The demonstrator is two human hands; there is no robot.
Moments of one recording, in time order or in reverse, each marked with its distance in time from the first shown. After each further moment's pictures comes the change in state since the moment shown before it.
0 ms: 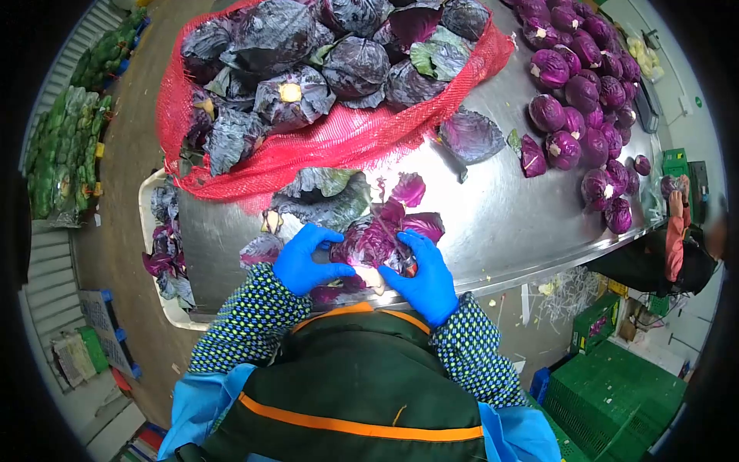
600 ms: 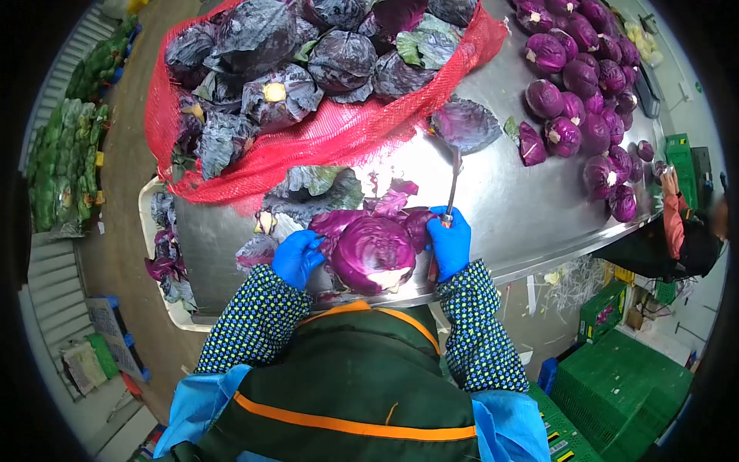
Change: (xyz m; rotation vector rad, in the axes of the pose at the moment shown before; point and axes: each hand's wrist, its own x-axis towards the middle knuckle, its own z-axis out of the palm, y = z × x) left_hand 0.000 -0.039 0.030 -1.048 0.320 -0.801; right_hand 0.044 0.076 -0.008 0.627 0.332 0.498
